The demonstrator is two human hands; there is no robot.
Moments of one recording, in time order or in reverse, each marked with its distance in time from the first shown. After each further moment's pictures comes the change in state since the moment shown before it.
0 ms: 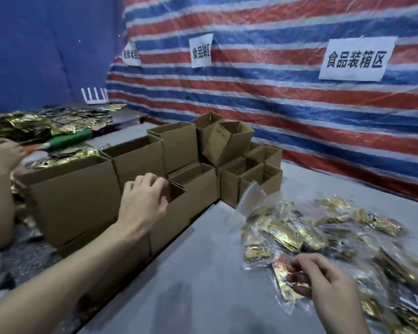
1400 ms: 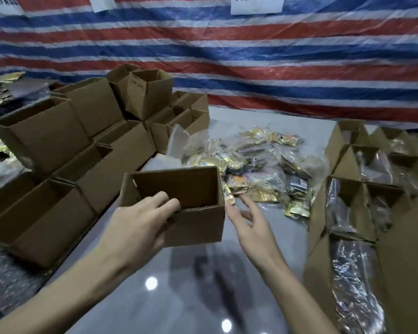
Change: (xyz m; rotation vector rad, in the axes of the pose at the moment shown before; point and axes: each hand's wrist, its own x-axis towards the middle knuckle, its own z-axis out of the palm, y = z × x) left_hand -0.155 0.142 -0.102 -0.224 -0.316 0.615; right_hand -0.093 0.026 -0.062 -0.104 -0.047 0.193
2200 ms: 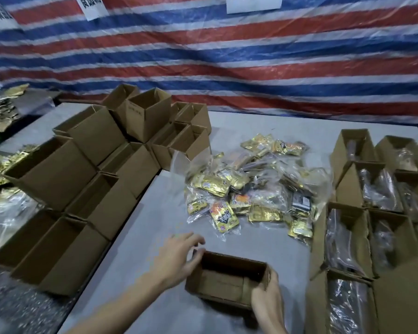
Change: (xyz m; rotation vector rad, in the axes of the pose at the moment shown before) left_hand 0.073 -0.015 0.074 -0.362 -0.200 -0.063; right_hand 0.012 0.048 -0.013 -0.145 0.302 0.481
